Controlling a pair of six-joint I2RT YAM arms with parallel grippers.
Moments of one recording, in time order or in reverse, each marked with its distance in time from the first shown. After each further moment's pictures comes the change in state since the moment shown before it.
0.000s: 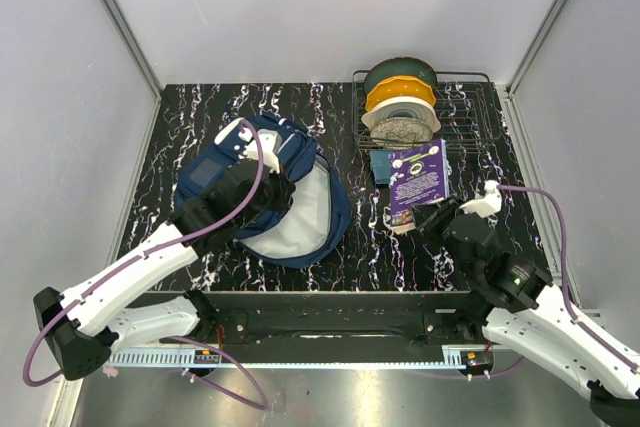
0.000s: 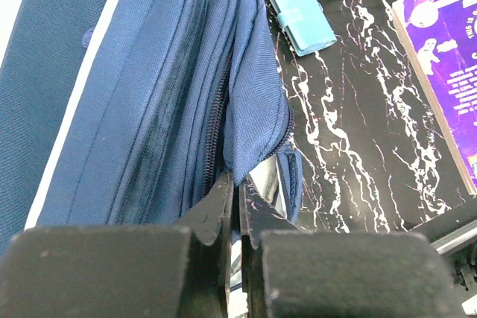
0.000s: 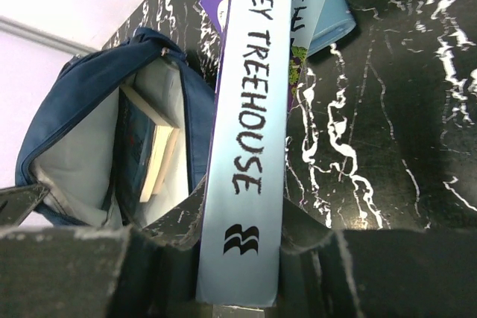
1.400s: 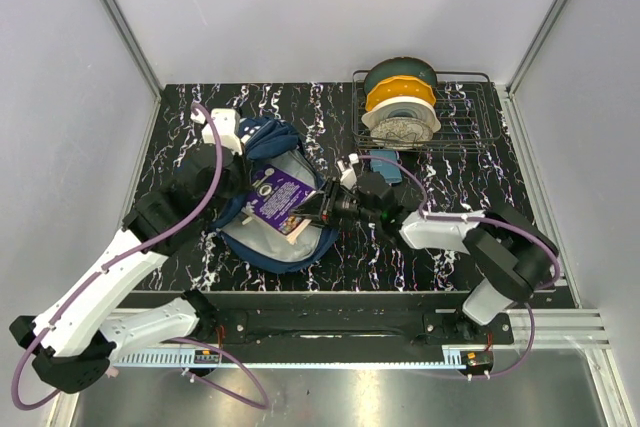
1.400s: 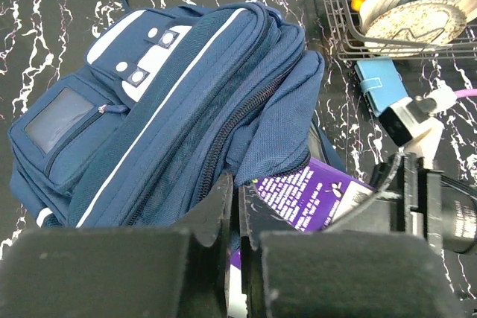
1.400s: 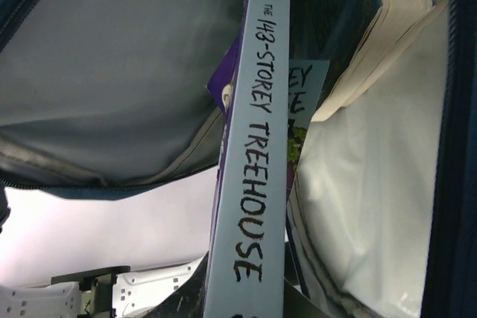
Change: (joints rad) left arm 0.071 -0.058 0.234 -0.255 -0.225 0.122; right arm -0.001 1.088 0.096 1.205 -1.031 0.354
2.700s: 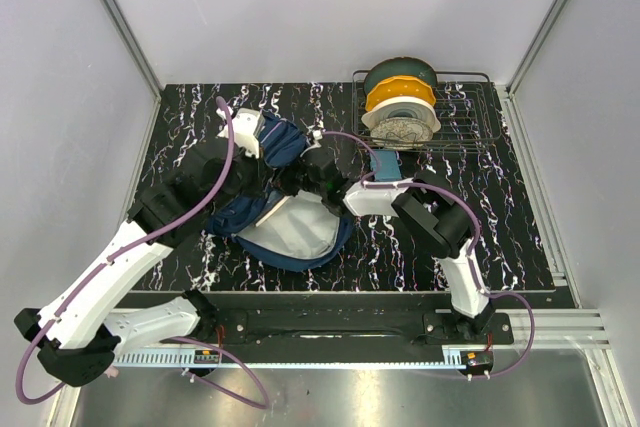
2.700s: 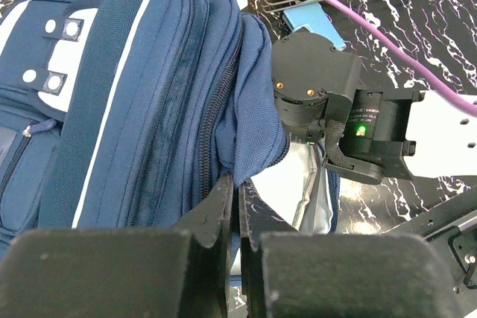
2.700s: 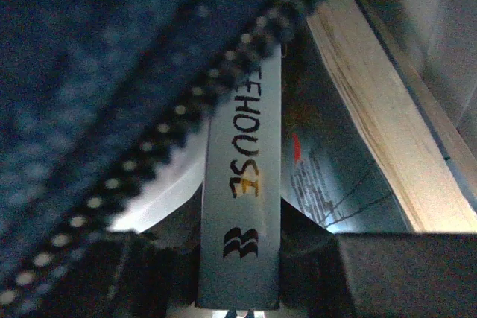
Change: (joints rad) left arm 0.008 0.043 0.051 -0.030 0.280 0.058; right arm 0.034 0.532 0.584 -0.123 0.323 -0.074
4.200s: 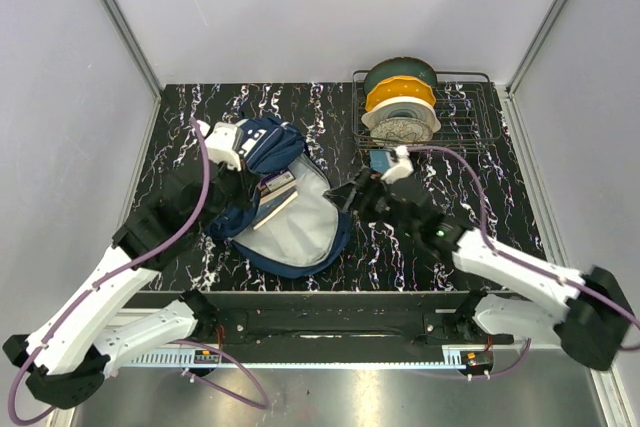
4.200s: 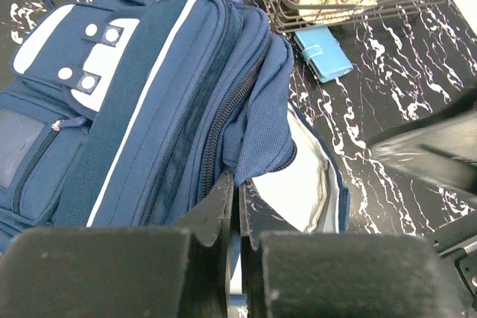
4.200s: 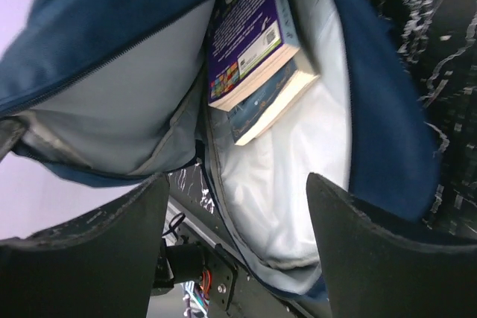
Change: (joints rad) left arm 0.023 -0.138 -0.135 0.082 -0.040 -0.006; right arm -0.005 -0.940 -0.570 -0.412 0.183 -0.335
